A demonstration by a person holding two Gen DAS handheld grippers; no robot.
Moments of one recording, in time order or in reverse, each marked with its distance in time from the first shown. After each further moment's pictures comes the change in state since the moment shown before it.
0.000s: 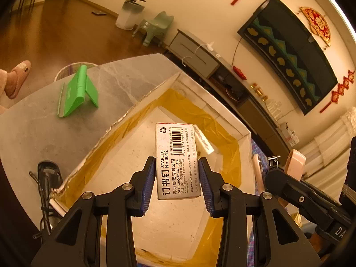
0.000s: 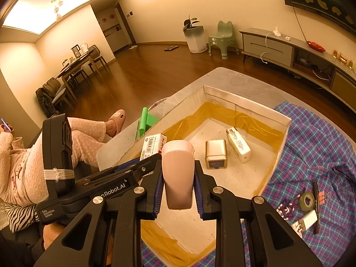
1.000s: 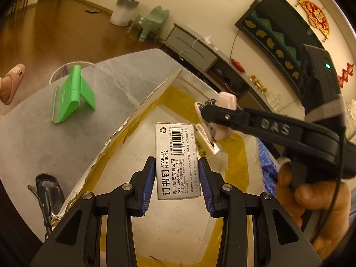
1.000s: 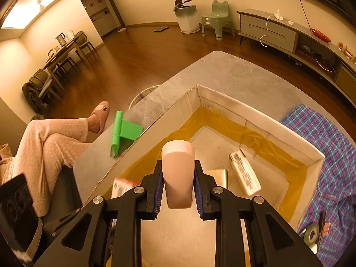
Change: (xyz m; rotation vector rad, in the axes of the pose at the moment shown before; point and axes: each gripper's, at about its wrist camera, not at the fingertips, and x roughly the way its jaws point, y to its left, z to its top) left arm 0.017 0.013 0.008 0.047 0.046 -0.014; right arm 0.116 -0.024 0.068 0.025 0.147 -0.057
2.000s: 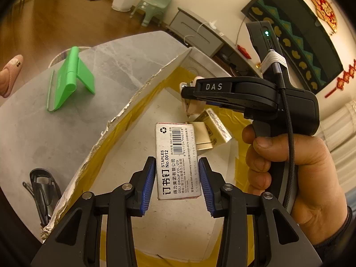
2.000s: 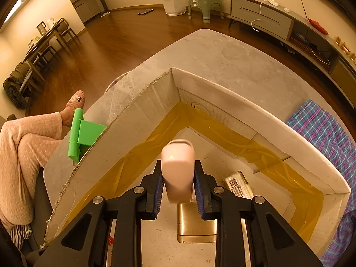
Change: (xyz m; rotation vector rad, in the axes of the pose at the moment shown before) left arm 0.027 0.007 -0.002 -0.015 0.097 0.028; right arm 0.081 -0.023 0.024 0.027 0.112 -0.101
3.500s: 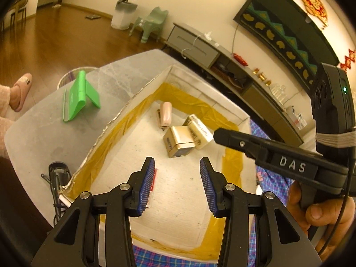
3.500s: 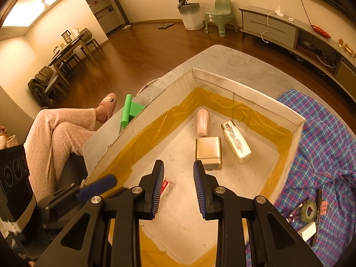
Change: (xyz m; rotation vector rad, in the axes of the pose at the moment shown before) left arm -0.059 -0.043 -0.024 0.084 -0.106 0.038; right arm -0.126 -0.006 -0.095 -0.044 -0.104 0.150
